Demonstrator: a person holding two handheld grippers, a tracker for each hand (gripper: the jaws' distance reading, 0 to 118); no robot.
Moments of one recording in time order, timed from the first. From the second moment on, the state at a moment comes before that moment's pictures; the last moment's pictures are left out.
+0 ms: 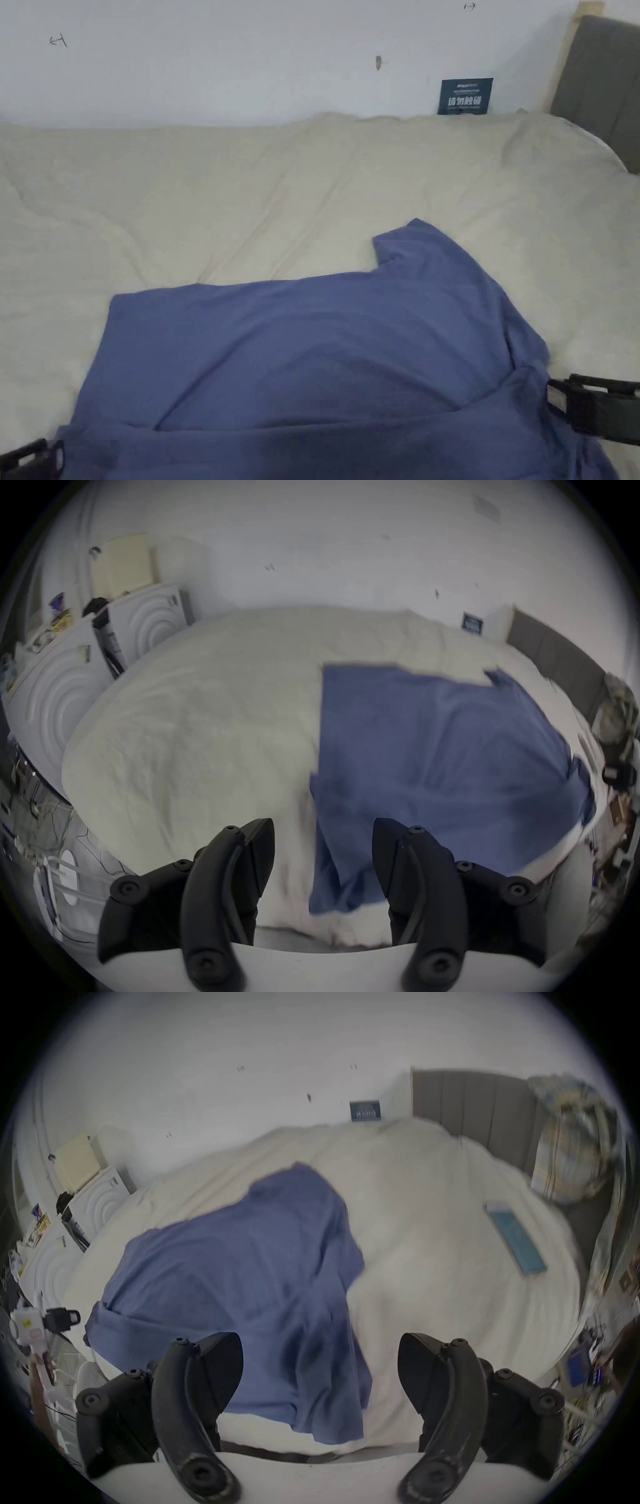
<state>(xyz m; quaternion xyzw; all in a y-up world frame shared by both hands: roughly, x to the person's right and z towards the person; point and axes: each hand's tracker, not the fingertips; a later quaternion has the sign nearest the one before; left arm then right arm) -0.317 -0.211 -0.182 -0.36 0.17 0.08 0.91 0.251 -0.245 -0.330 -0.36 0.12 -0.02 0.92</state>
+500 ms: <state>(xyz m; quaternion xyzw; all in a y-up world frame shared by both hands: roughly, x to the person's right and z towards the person) -0.286 -0.166 -0.313 -0.34 0.12 0.03 0.93 0.207 -0.163 -0.485 -0.37 0.15 -0.04 0.92</state>
